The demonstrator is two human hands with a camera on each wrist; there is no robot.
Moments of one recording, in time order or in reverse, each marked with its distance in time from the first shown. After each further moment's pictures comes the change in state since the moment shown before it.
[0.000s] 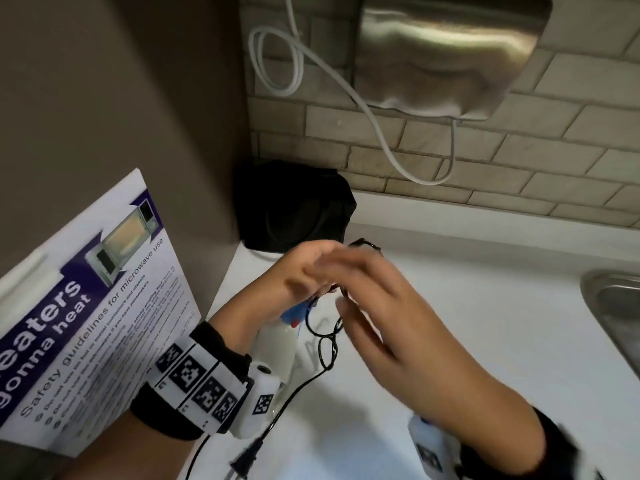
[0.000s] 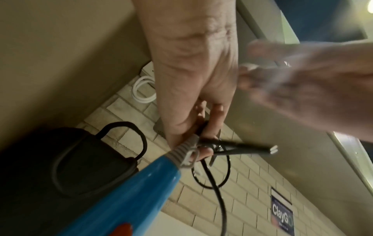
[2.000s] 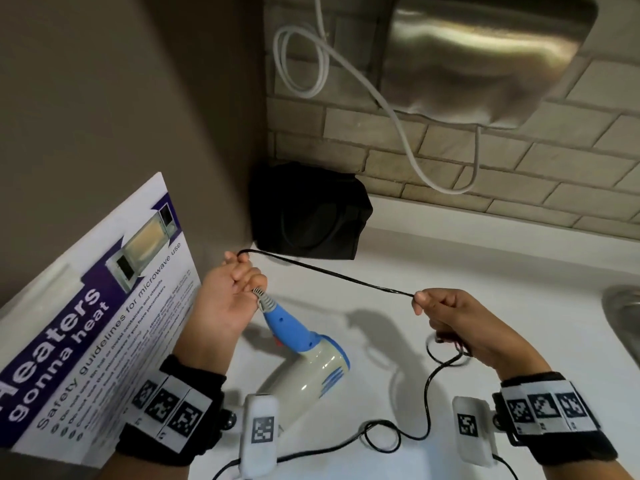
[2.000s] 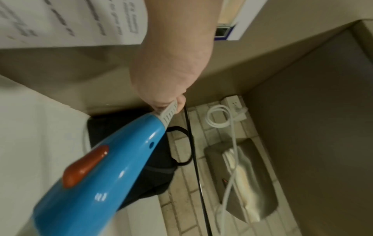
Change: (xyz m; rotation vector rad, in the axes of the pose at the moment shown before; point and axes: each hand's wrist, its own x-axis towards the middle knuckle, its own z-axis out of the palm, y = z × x) left_hand 0.005 -0.089 -0.078 -1.354 0.605 -0.071; right_hand -0.029 0.158 0.002 0.633 -0.109 0.811
